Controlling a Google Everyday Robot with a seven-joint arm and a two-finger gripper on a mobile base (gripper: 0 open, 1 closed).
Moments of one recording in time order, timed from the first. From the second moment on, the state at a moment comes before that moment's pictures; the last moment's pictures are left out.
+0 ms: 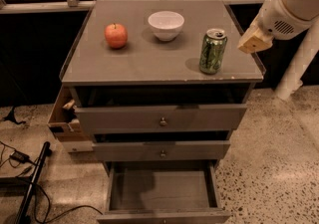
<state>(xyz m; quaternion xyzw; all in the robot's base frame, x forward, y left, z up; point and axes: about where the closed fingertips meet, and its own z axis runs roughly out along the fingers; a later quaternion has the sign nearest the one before) 0.570 -0.221 0.957 -0.52 0.80 -0.06 0.28</state>
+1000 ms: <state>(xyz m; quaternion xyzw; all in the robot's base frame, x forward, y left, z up) 0.607 -0.239 0.940 -0.51 0.82 -0.07 0.27</state>
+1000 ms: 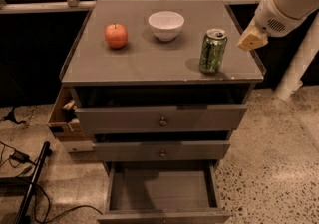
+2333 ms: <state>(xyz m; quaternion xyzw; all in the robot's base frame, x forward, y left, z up) 0.633 -0.236 0.924 -0.49 0.83 0.01 0.26</state>
